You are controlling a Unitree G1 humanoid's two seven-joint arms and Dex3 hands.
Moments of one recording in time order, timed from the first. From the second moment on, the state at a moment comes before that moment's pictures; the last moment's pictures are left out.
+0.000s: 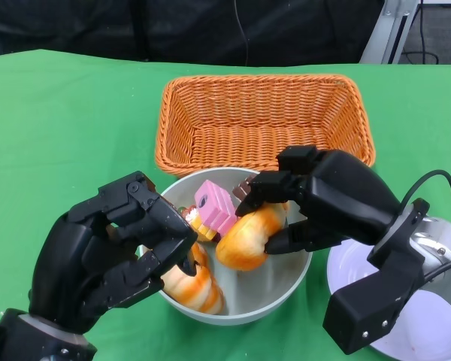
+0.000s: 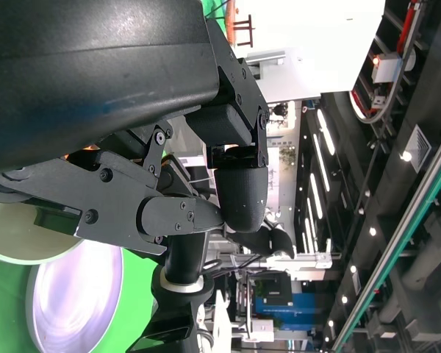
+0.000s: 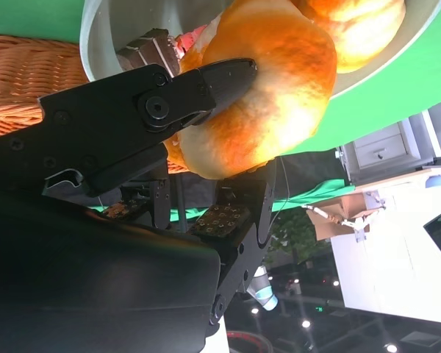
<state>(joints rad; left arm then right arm) 0.13 0.03 -0.01 -0.34 -0.43 -0.13 -0.43 -0.55 -0.32 0.44 0.48 -0.76 -0.71 -0.24</state>
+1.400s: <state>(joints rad) 0.12 0.04 0.00 -0.33 -0.42 -0.14 -0.43 -0.23 -0.37 0.14 -0.03 -0.35 -0.55 0.07</state>
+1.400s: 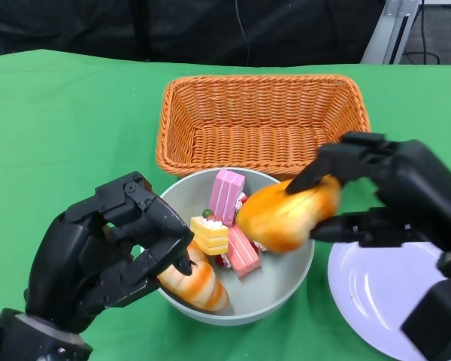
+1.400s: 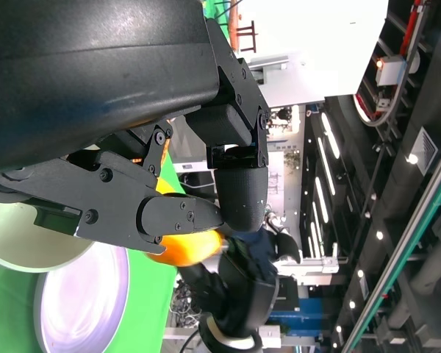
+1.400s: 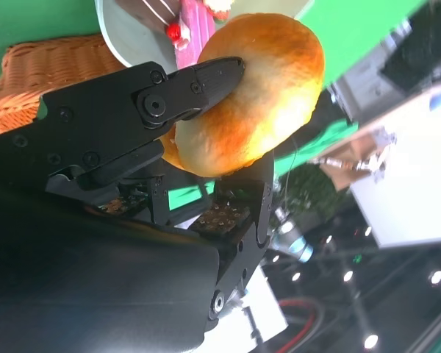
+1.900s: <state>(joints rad) 0.12 0.05 0.01 -0.33 -0.42 -0.14 -0.43 -0.01 -0.36 -0.02 -0.26 -0.13 -0.22 0.18</state>
